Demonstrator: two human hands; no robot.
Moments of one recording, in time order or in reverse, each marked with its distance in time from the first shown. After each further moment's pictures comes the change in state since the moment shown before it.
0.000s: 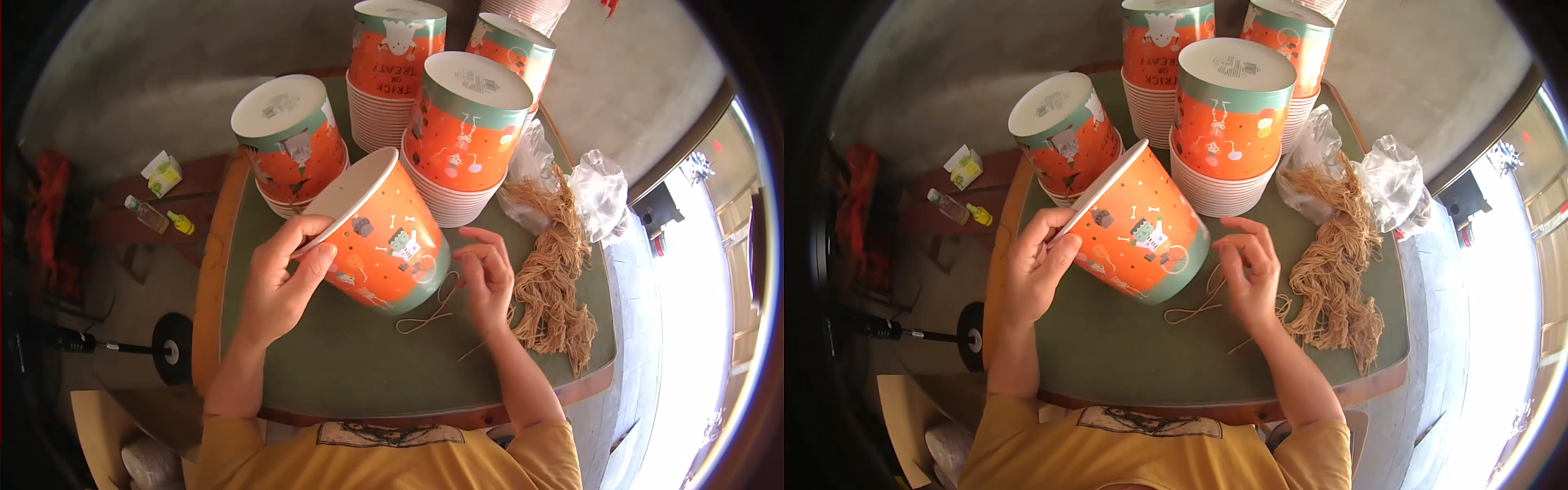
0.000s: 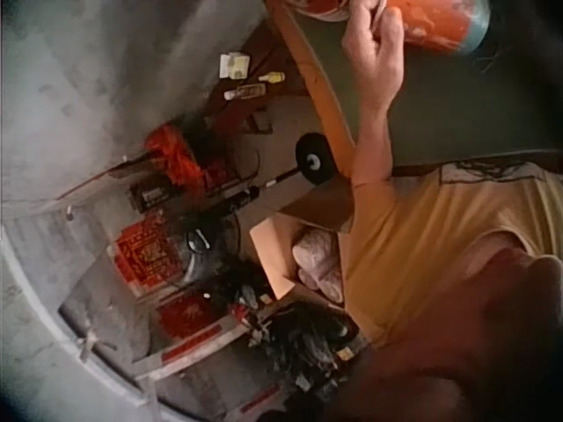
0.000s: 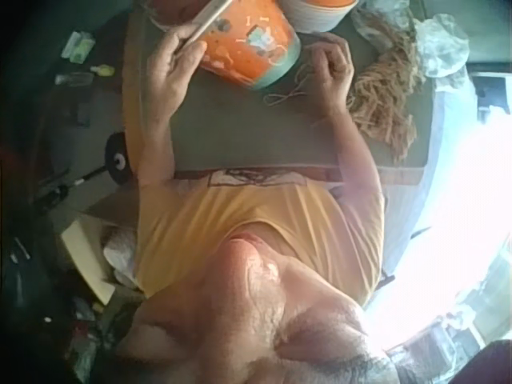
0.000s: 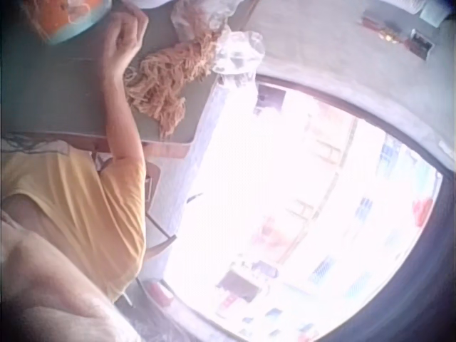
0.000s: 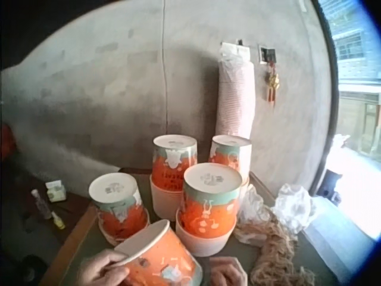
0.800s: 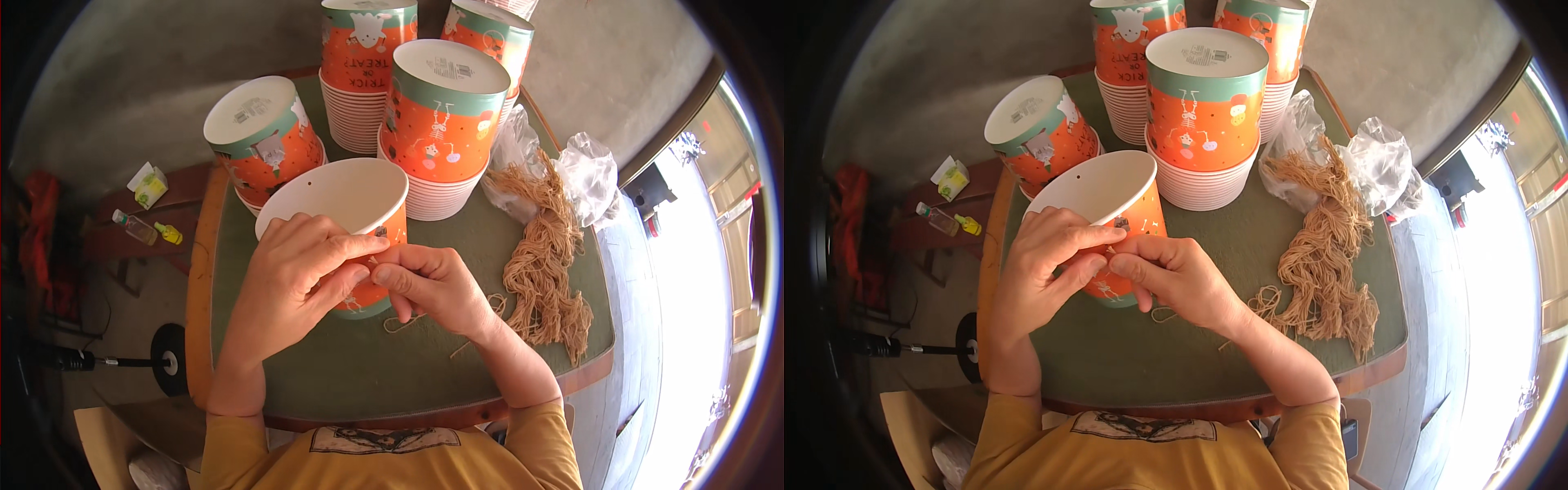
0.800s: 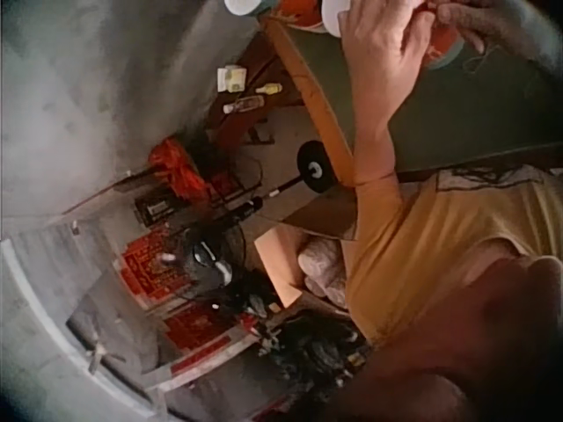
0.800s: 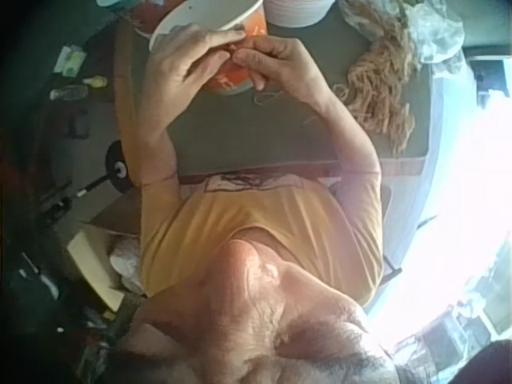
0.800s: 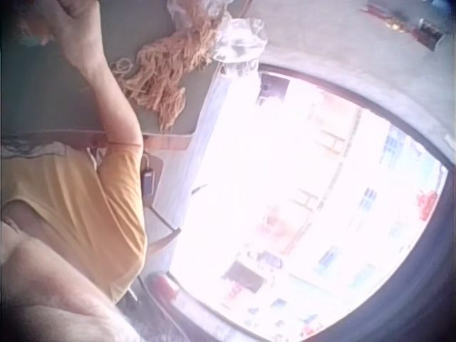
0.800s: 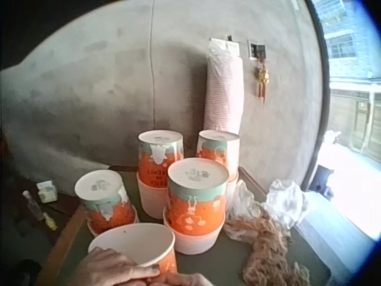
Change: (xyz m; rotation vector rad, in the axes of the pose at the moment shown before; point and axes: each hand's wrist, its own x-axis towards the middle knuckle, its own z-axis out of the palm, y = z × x) left_hand 0.023 0.028 0.022 0.633 -0.204 0.387; right_hand 0.026 -0.080 0.017 0.368 -0.683 0.440
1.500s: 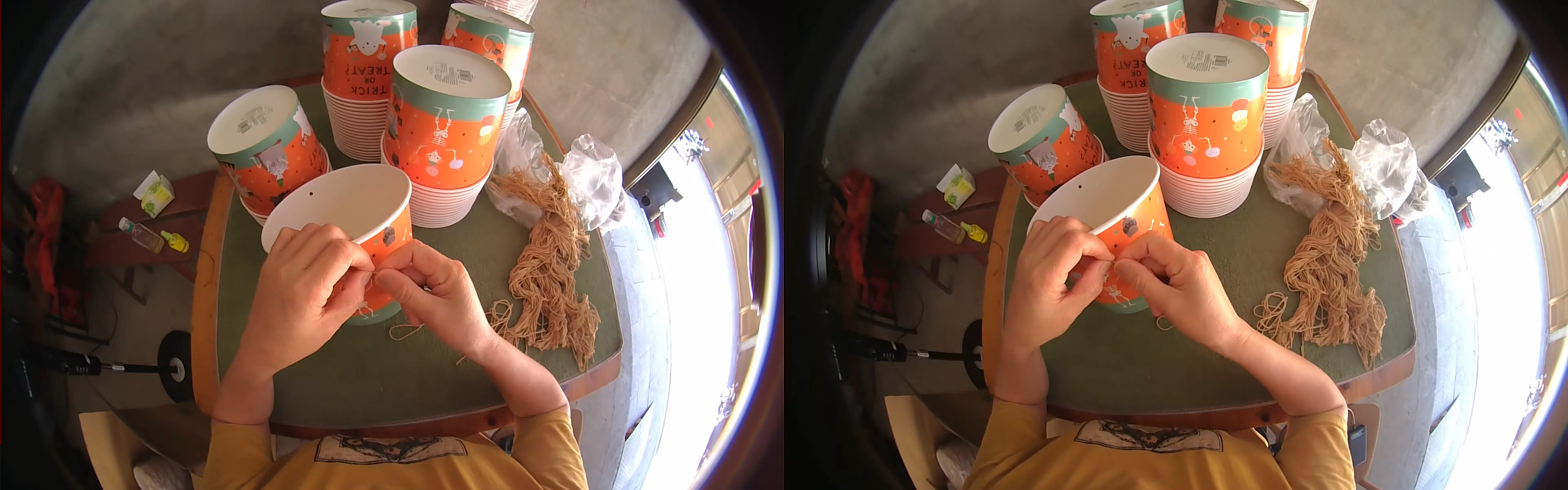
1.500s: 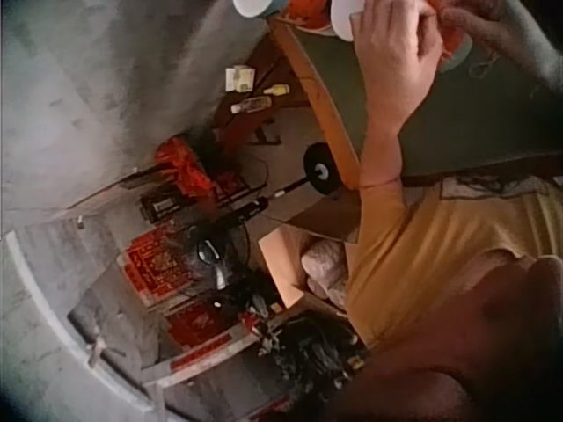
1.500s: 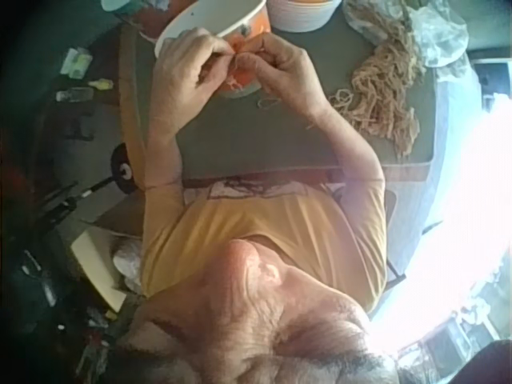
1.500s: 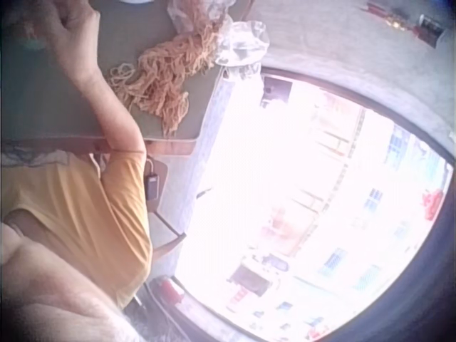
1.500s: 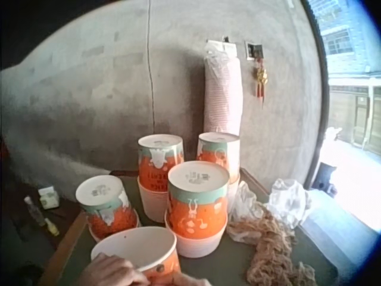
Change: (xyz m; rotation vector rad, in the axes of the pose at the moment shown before) left_hand 0.002 0.002 0.011 0.087 0.090 0.041; right_hand -0.003 0.005 0.010 -0.120 0.212 -0.093
